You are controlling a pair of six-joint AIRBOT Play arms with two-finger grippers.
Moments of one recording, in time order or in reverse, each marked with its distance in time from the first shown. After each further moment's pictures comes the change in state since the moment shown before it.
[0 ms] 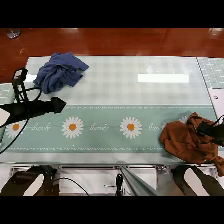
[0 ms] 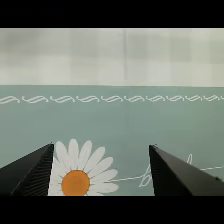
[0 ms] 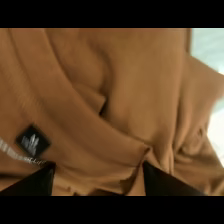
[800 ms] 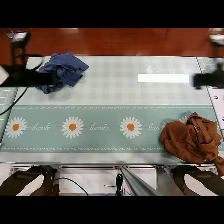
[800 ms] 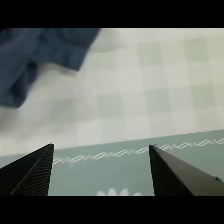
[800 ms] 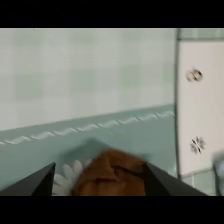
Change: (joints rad) left arm -0.045 -0.263 0.418 0.257 -0.128 -0.031; right arm 0.445 -0.182 0.619 -0.231 0.102 0.037
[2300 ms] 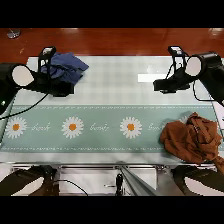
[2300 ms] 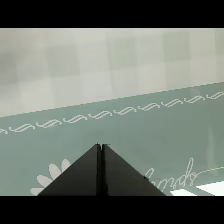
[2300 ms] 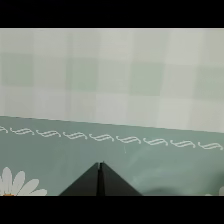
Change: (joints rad) left arm -0.151 -0.157 0.032 -0.035 -0.077 -0.109; right arm 0.262 -0.215 0.044 0.359 -0.122 0.011
